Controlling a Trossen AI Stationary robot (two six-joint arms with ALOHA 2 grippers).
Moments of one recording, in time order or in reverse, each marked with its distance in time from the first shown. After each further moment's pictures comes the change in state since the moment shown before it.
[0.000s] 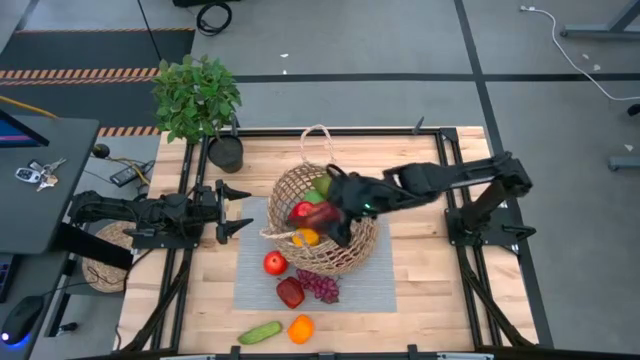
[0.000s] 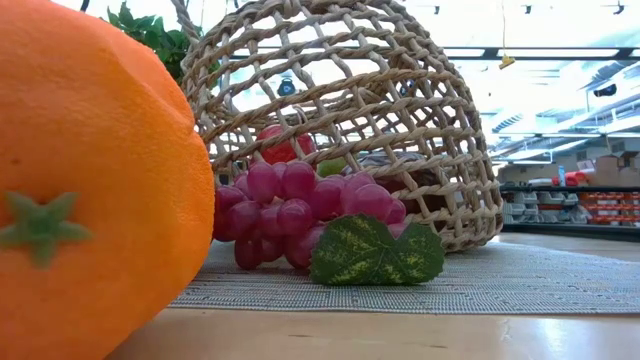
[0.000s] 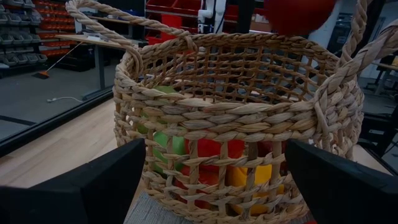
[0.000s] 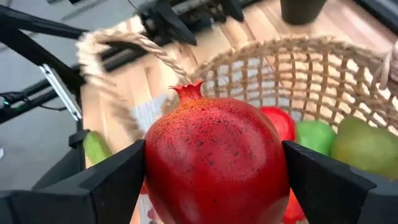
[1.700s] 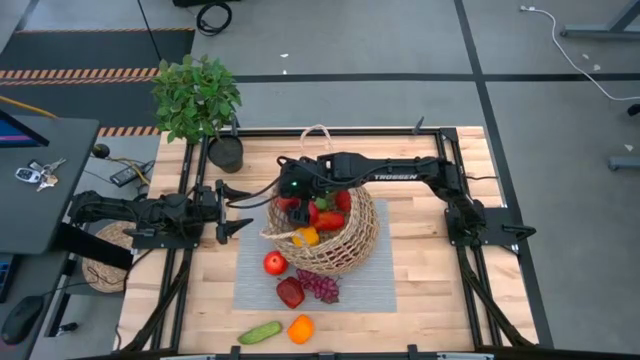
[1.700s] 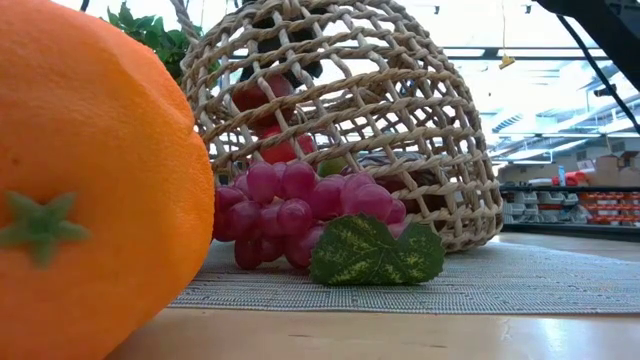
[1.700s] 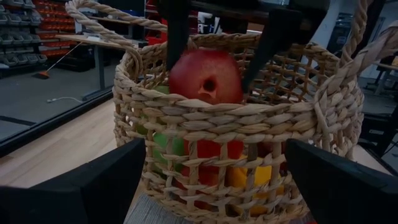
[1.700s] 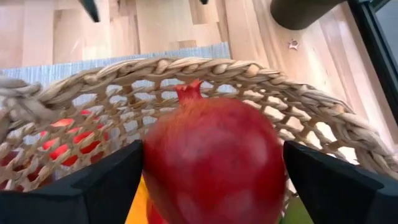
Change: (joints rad) left arm 0.000 0.000 0.000 0.002 0.000 0.000; right arm -0.220 0.489 0.415 -0.125 -0.089 -0.457
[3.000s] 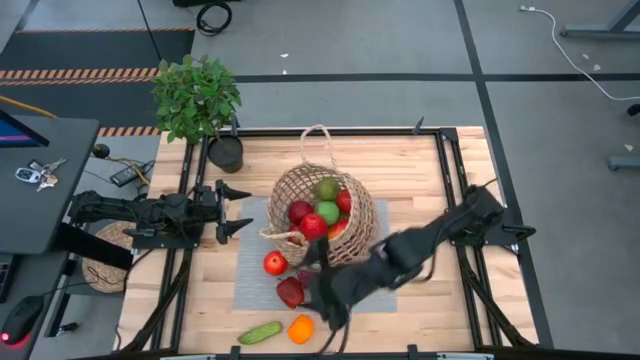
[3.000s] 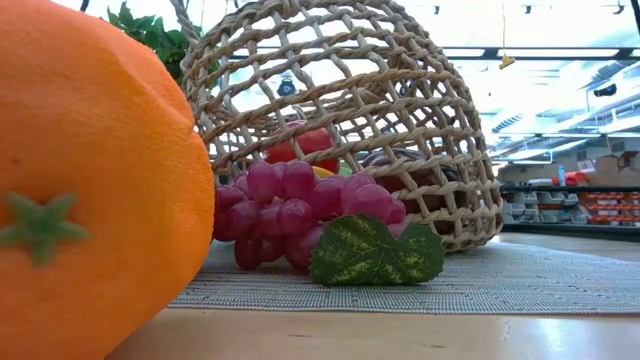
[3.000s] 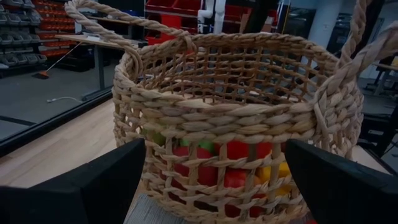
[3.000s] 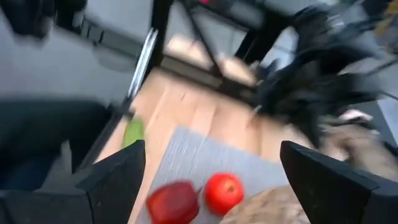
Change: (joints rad) left arm 0.000 0.000 0.000 0.001 0.000 0.000; right arm 0.546 -0.164 -0.079 0.263 0.265 -0.171
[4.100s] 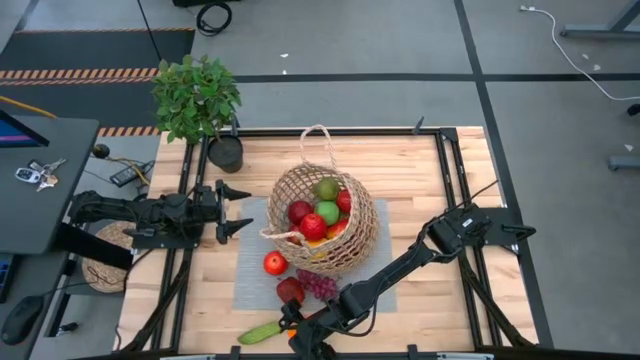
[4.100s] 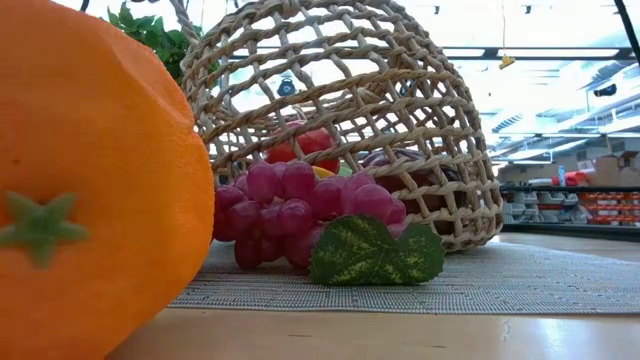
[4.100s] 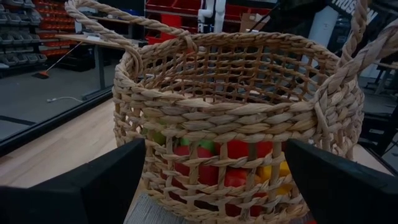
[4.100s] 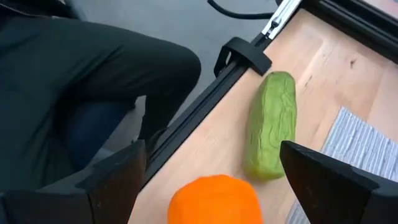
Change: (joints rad) left arm 0.000 0.000 0.000 -0.002 0.000 0.000; right arm 0.033 0.409 -0.122 0.418 -0.348 -0.107
